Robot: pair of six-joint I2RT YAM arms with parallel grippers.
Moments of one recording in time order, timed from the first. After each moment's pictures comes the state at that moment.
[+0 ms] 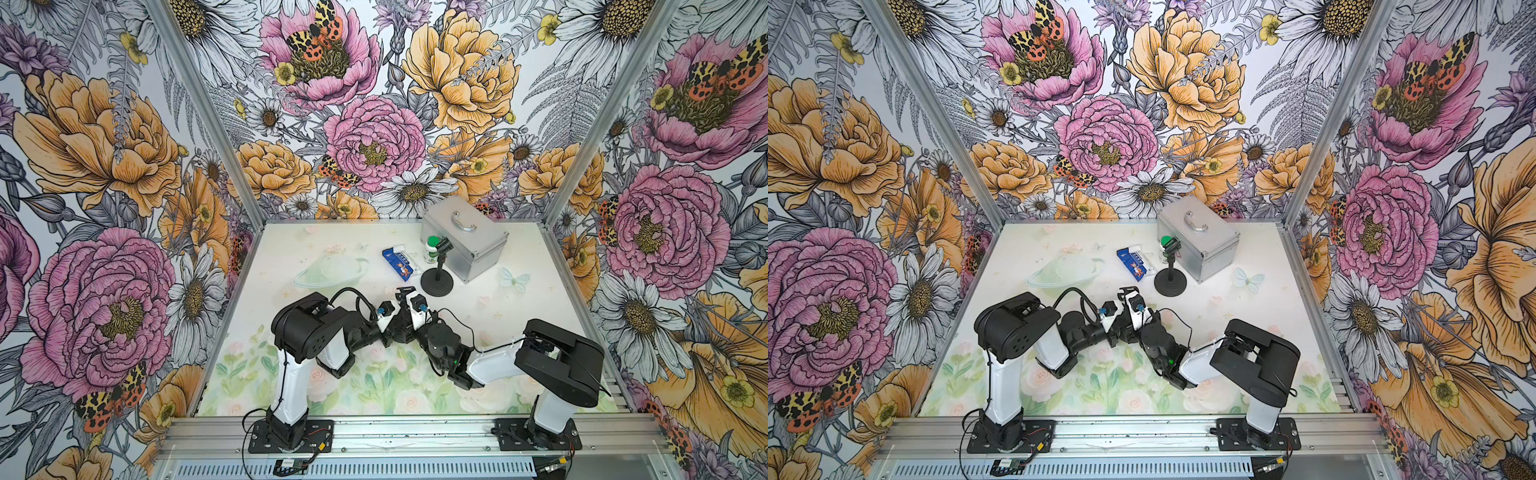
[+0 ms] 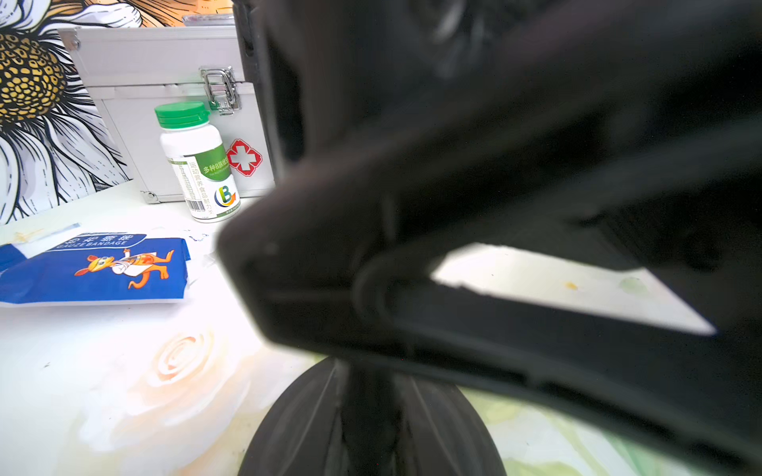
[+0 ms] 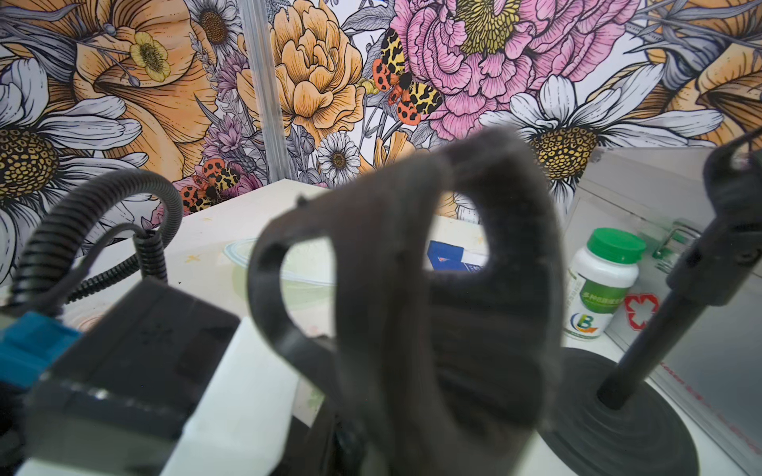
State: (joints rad) left arm -0.60 2.03 0.40 1.45 0.43 0.08; right arm 0.99 1.73 0.55 1.05 0.44 0.06
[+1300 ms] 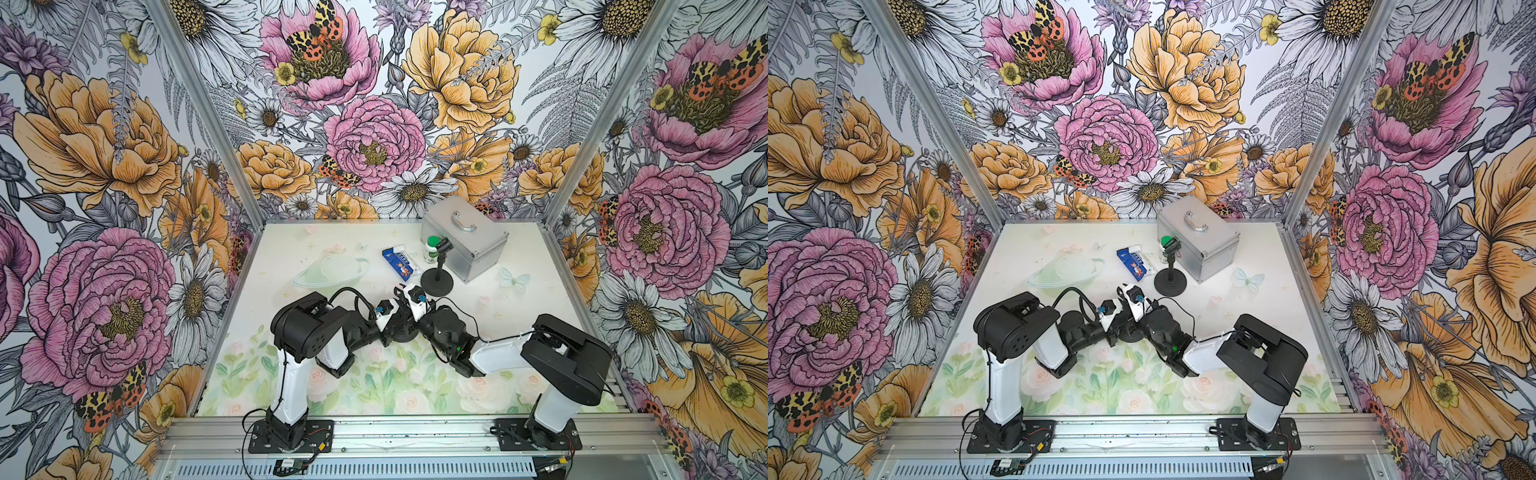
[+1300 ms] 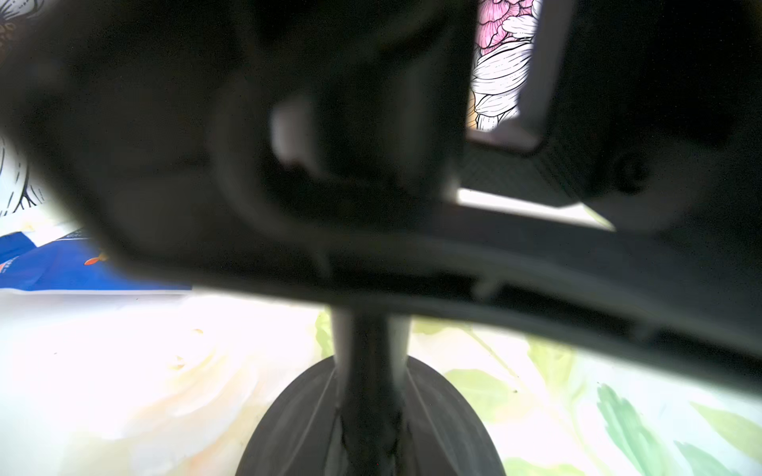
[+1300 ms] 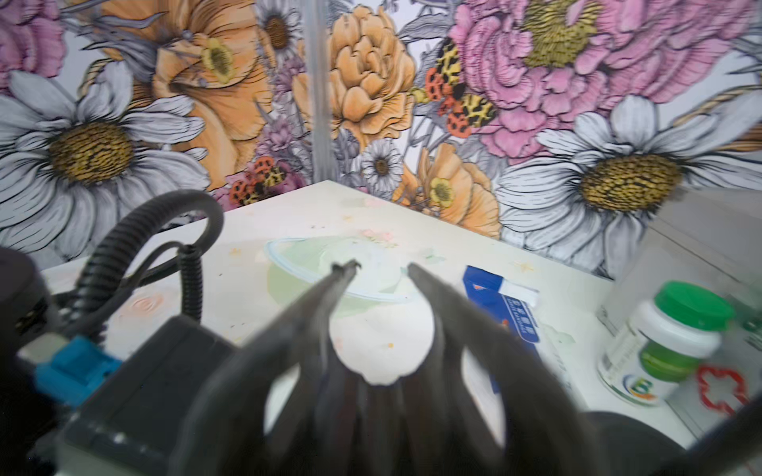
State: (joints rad) left arm -0.59 2.03 0.40 1.45 0.43 0.07; right arm 0.94 1.74 0.59 1.04 0.33 0.02
